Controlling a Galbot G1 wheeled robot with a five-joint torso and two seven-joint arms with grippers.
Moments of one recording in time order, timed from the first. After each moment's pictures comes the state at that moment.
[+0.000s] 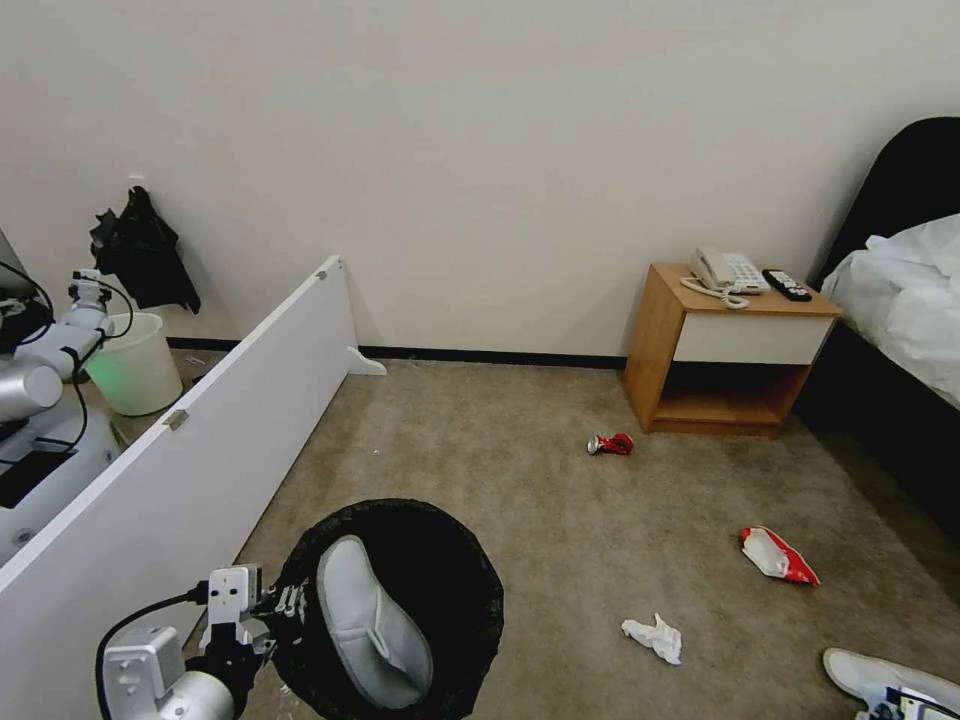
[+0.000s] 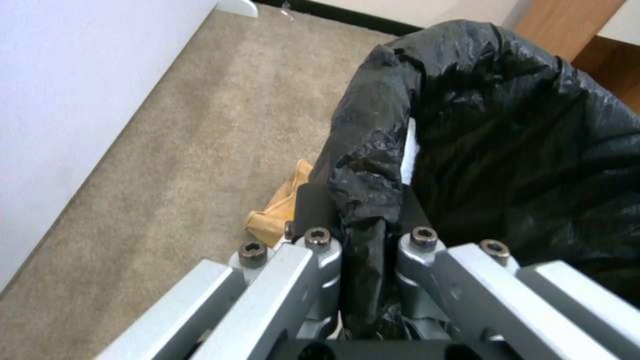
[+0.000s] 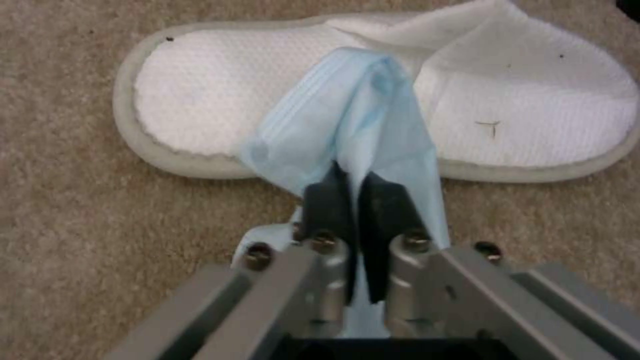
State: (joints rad) left arm 1.76 -1.10 -0.67 -2.48 -0.79 0.55 -0.33; right arm -1.11 1.07 0.79 0.74 0.40 -0.08 0.05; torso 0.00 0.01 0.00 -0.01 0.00
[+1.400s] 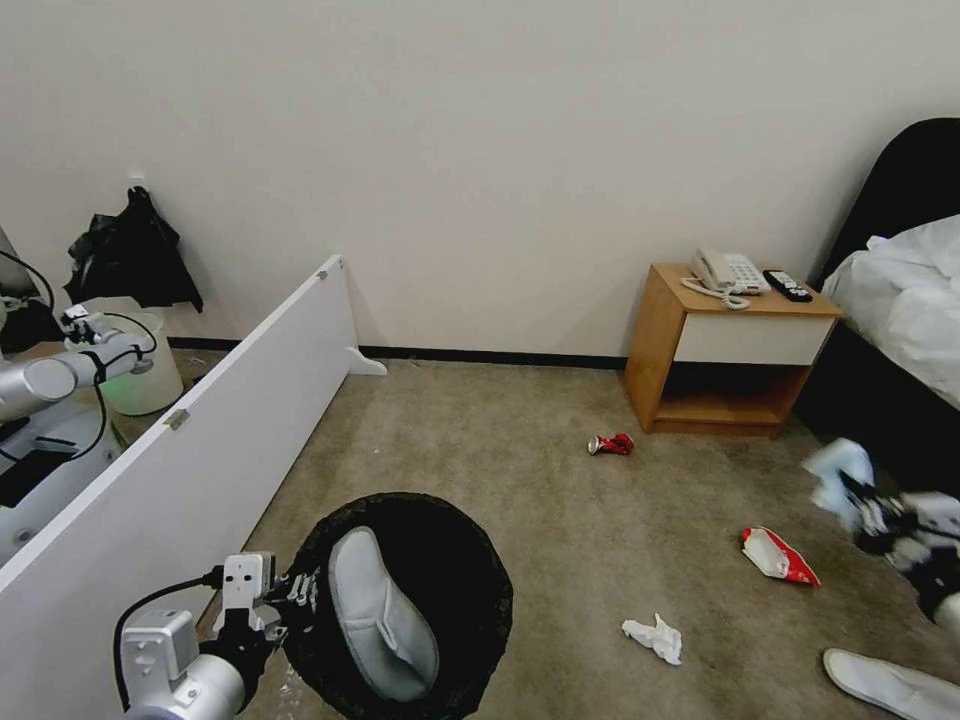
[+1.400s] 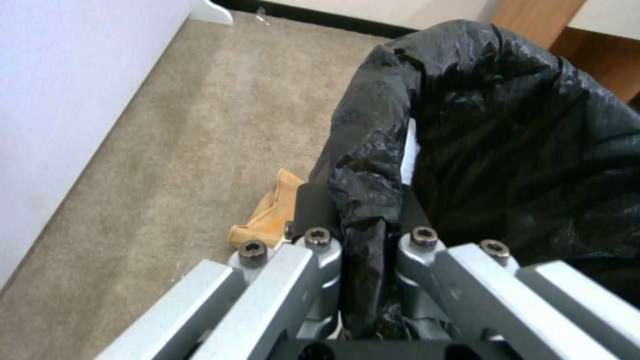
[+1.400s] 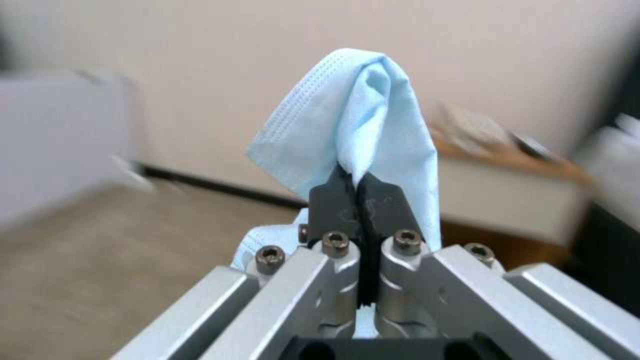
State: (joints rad) left arm 1.69 -1.04 -0.62 -2.47 -0.81 0.57 -0.34; right arm -1.70 0.74 0.97 2.07 0.78 0.02 -0.03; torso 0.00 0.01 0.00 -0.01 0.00
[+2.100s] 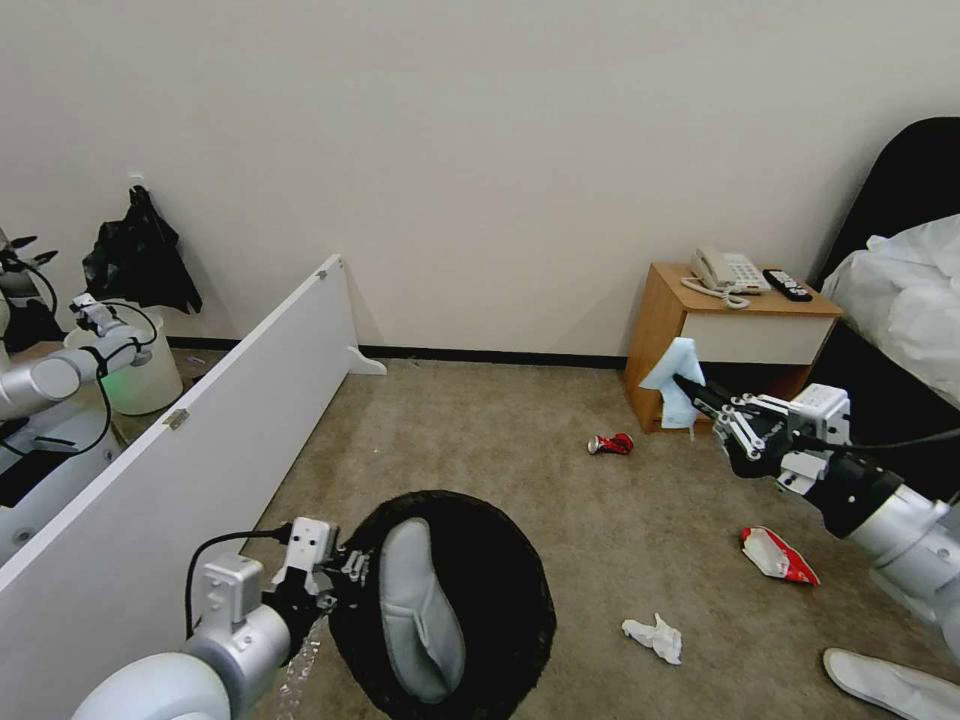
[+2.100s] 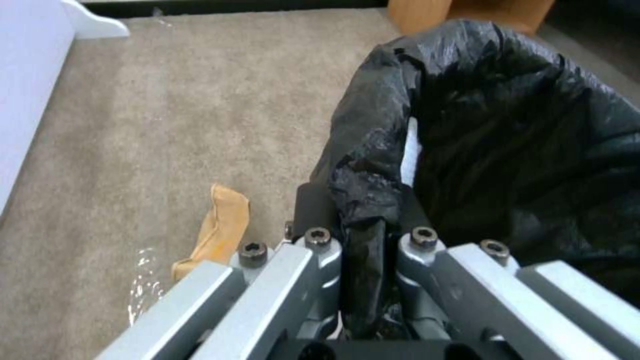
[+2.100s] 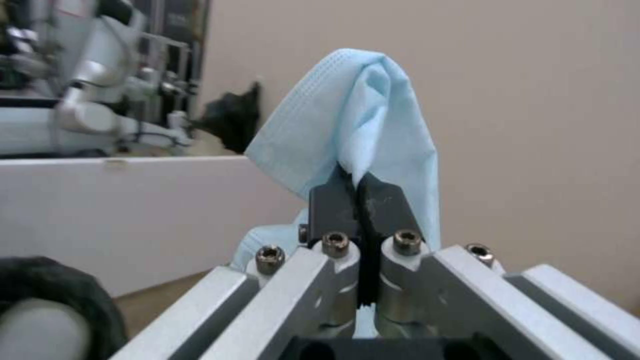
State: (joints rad) left arm 1.40 -0.76 -0.38 -2.39 -0.92 0.59 -0.34; right arm -1.60 0.38 0.90 2.26 1.02 0.10 -0.16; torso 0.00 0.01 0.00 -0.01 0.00
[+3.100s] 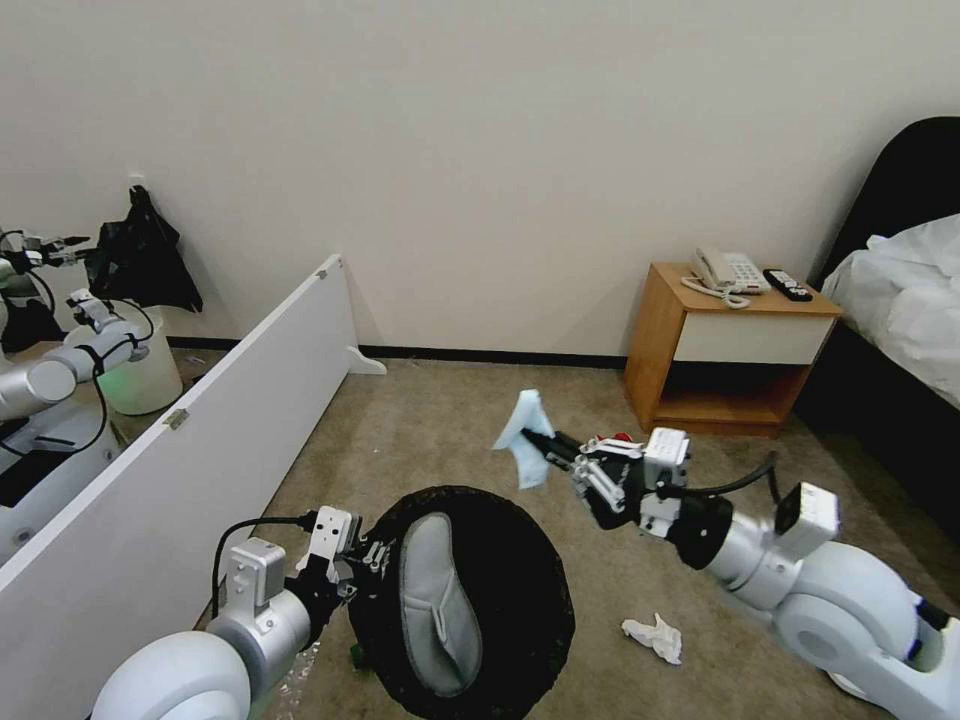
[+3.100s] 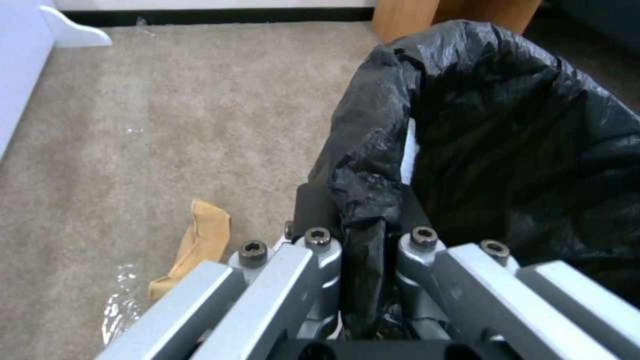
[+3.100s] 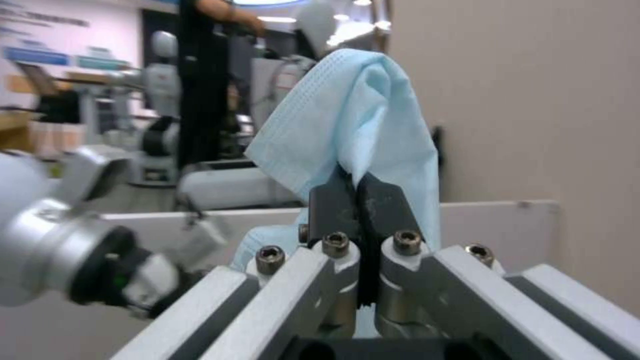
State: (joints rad) left arm 1.35 -0.78 -0.35 -2.38 -0.94 0.59 -0.34; right arm -0.91 0.53 0.00 2.19 0.98 0.19 -0.35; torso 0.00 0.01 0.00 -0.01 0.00
